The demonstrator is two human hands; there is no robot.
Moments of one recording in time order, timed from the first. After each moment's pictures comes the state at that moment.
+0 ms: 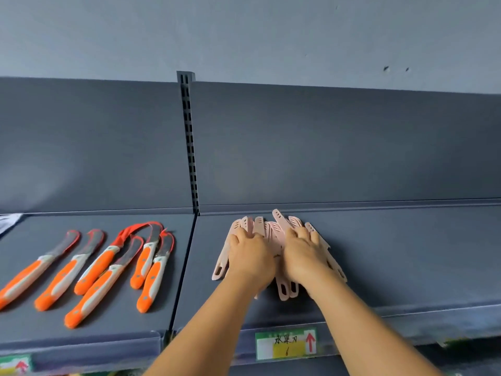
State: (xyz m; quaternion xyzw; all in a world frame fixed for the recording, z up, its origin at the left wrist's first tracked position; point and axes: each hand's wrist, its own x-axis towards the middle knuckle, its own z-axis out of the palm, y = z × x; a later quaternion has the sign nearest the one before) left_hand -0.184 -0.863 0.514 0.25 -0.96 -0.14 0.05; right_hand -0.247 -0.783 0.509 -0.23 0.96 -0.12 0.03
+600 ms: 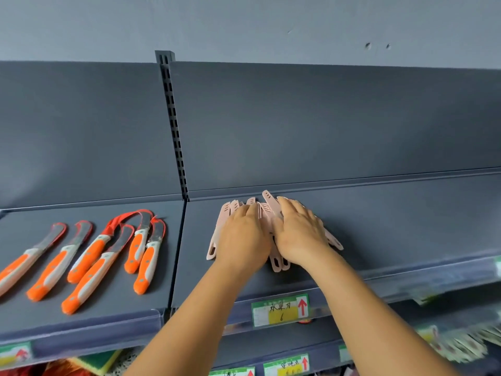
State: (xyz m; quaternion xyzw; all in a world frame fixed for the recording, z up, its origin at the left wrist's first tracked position) left_hand -0.168 -0.863 0.505 0.15 -0.93 -0.25 0.24; right_hand -0.218 -0.762 0.524 -0.26 0.94 -0.22 -0.03
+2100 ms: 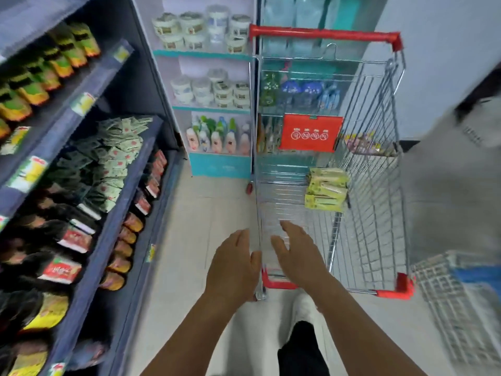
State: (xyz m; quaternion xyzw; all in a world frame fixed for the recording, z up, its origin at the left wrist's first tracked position) left_hand 0.155 -0.419 0.294 -0.41 -0.86 -0.21 -0.21; right_hand 0.248 -0.315 0.293 0.44 0.82 -0.36 -0.01
